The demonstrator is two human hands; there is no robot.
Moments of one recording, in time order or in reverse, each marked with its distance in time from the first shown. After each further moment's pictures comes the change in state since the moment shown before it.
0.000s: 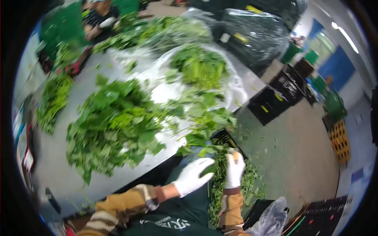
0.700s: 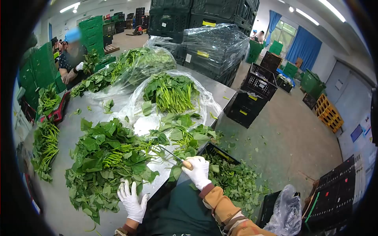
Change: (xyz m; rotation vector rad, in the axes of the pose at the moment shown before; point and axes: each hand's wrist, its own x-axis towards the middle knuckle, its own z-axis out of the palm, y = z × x) left_hand -0.127 -0.082 -0.120 0.868 0.369 -0.247; right_hand -0.009 -0.022 0.092 -0.616 -0.175 -0.479
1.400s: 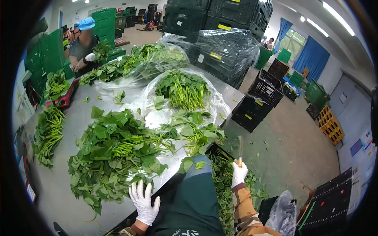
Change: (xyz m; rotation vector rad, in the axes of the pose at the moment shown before) left_hand -0.028 0.026 -0.026 -0.093 0.071 0.078; right_hand -0.046 0.138 -0.041 0.533 0.476 0.701
